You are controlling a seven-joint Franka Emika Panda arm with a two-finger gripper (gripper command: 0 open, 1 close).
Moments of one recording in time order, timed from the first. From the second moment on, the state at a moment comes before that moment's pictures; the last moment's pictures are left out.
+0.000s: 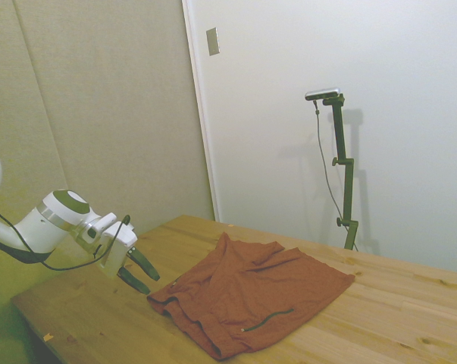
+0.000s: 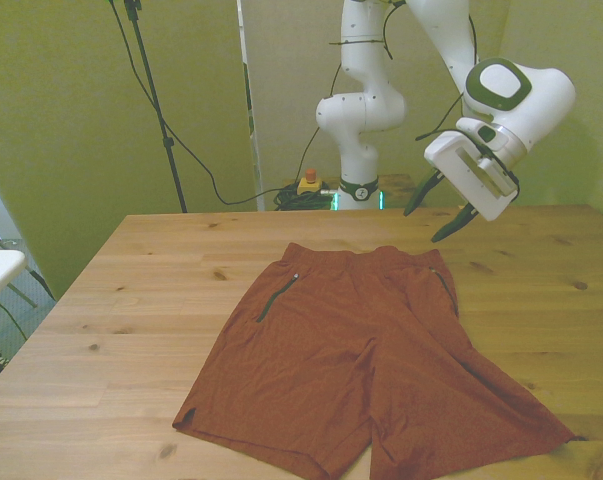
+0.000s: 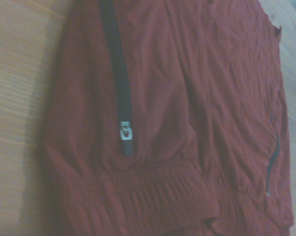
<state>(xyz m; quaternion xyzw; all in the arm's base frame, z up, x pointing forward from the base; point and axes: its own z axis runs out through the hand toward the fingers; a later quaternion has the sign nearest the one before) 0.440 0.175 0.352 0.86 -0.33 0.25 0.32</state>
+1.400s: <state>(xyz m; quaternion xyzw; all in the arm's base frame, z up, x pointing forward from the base) 0.489 0.166 0.322 0.85 -0.34 0.22 0.34</state>
